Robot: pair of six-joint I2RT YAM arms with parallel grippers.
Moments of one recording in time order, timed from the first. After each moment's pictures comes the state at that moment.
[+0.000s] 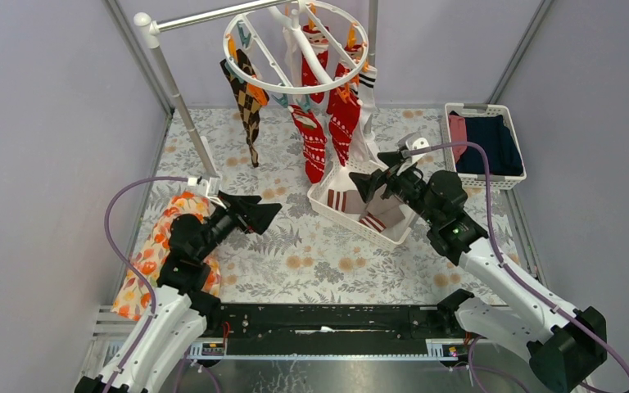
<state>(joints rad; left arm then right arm) -0.30 0.53 0.34 0.23 0.40 -0.59 0.56 0.95 0.73 0.26 -0.16 0.09</state>
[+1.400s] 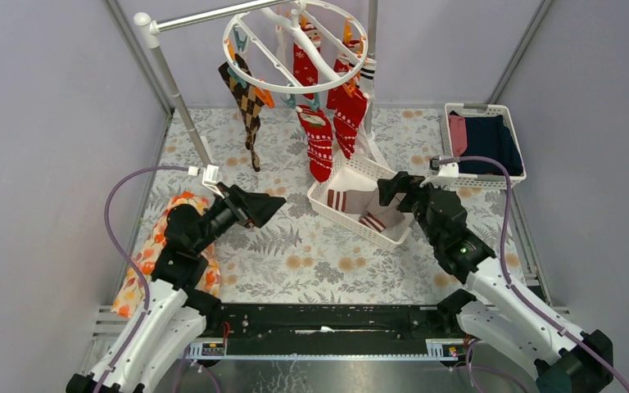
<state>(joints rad) -0.32 0.57 0.46 0.16 0.45 -0.80 0.56 0.77 0.56 0.07 0.28 0.44</state>
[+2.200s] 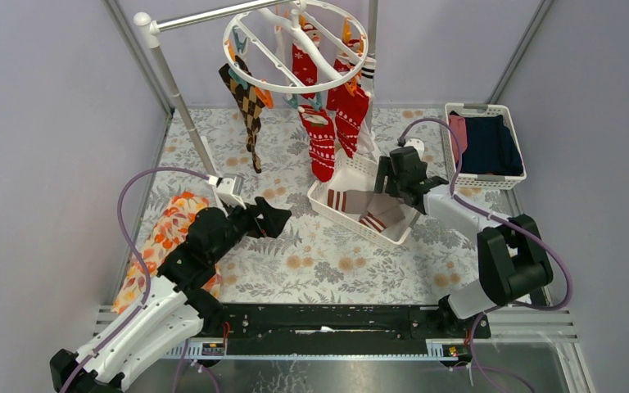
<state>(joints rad) -0.61 0.61 0.50 -0.13 -0.02 -0.52 0.40 1.50 0.91 -0.20 0.27 0.42</state>
